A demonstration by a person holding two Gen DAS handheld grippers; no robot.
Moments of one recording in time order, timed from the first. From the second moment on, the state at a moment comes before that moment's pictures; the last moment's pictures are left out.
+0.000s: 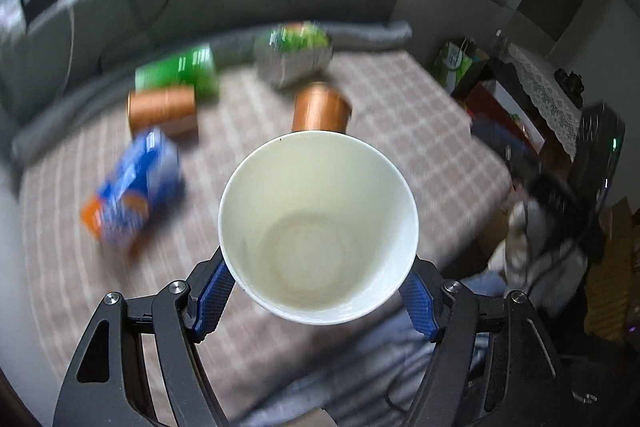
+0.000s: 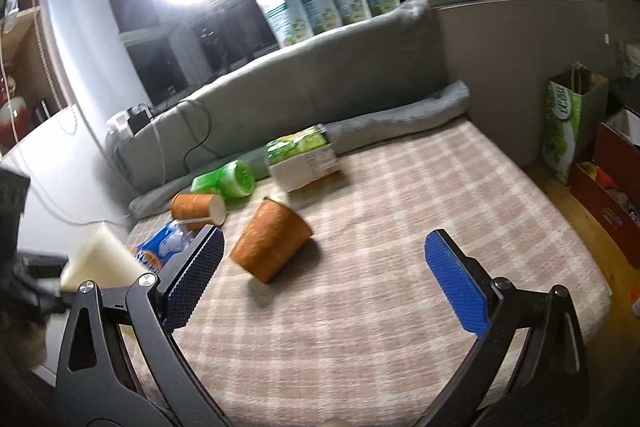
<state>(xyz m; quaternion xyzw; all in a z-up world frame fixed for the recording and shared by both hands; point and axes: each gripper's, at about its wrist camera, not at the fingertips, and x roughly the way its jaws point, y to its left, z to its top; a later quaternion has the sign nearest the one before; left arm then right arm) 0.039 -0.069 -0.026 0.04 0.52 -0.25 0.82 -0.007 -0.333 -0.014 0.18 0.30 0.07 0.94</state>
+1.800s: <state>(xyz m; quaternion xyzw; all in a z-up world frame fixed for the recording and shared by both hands) 0.046 0.030 -0.066 -0.06 0.45 -0.13 0.88 0.143 -0.174 -0.043 0.13 0.56 0.27 0.77</state>
